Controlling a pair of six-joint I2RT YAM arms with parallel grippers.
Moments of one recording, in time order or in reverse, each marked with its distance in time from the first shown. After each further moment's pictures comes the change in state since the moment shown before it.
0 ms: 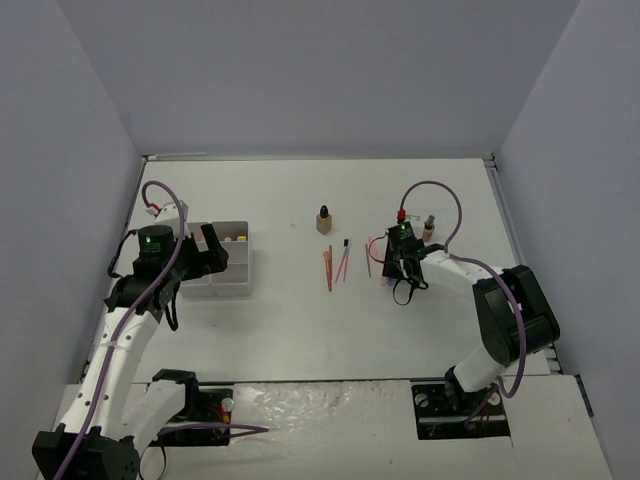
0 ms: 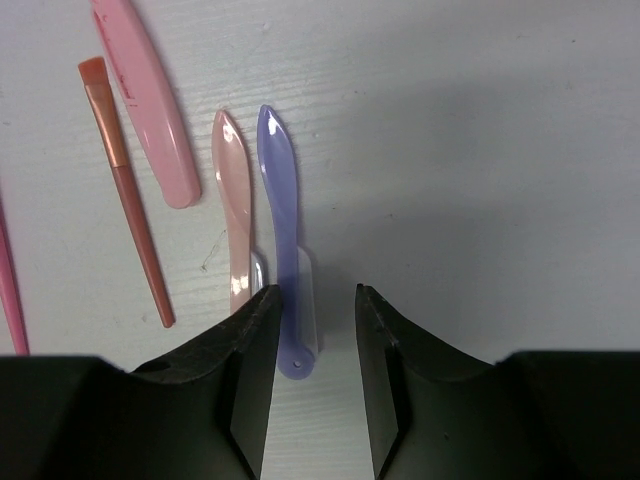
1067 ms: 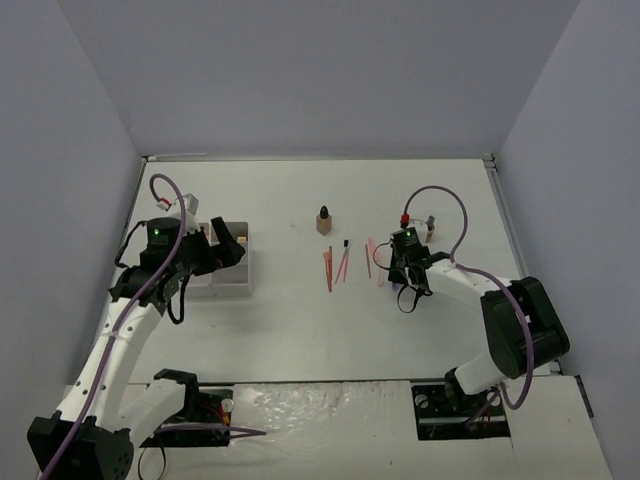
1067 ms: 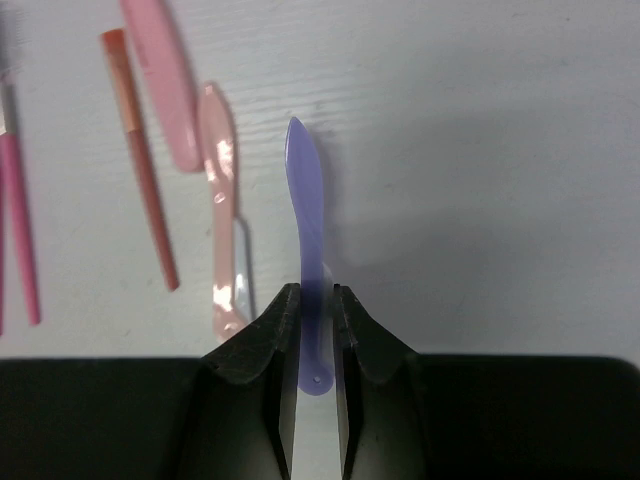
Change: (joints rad) left arm -0.062 0.053 0.049 0.002 0.097 -0.122; right arm 0.001 -0.055 -0.063 0.047 -0.024 0.002
